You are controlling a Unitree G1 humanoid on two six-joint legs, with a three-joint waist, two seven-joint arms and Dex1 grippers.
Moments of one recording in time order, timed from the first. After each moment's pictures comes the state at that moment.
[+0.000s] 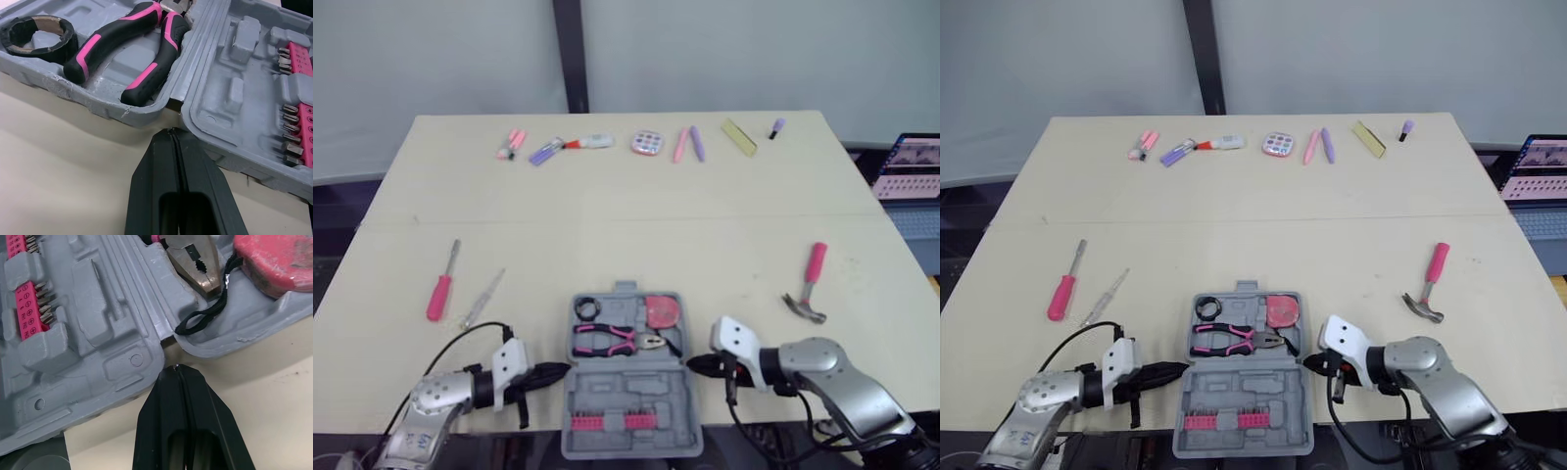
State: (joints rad) left arm 0.15 0.59 -0.02 0.06 -0.23 -0.14 -1.03; right arm -0.03 -0.74 0.25 -0.33 0.20 0.51 0.99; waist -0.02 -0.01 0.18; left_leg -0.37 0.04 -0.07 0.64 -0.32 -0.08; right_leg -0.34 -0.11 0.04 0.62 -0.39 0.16
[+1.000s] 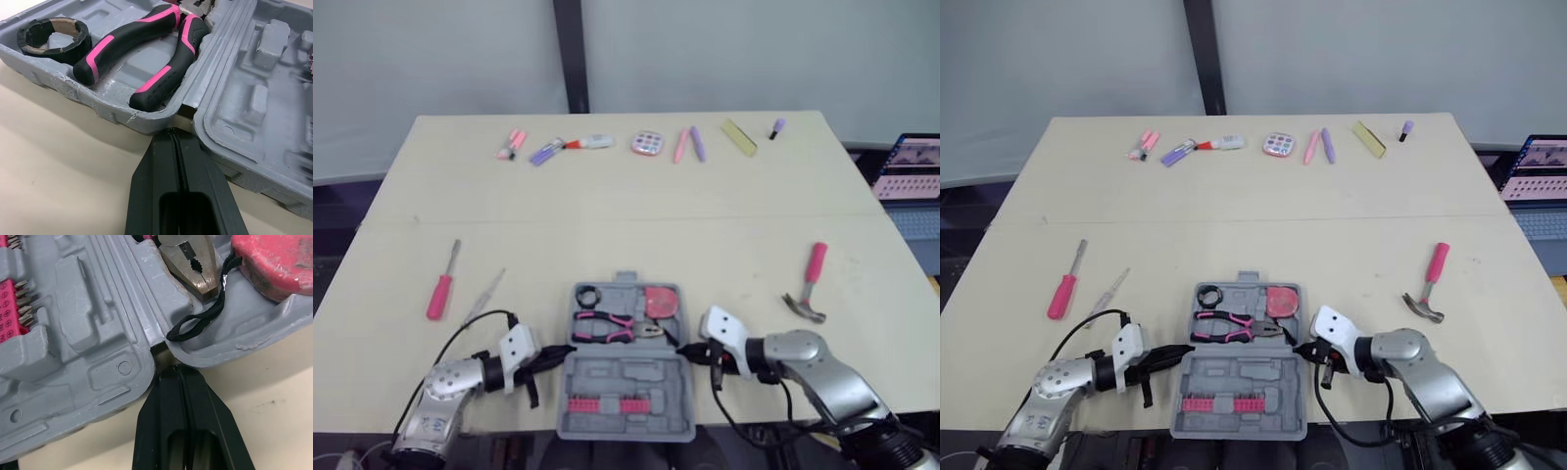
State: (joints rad) left arm 0.05 0.54 -0.03 0.17 -0.20 -0.17 -0.98; right arm -0.12 -0.65 0.28 -0.23 0.15 0.50 0.94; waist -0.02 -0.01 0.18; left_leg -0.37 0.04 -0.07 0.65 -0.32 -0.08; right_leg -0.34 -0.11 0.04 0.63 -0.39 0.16
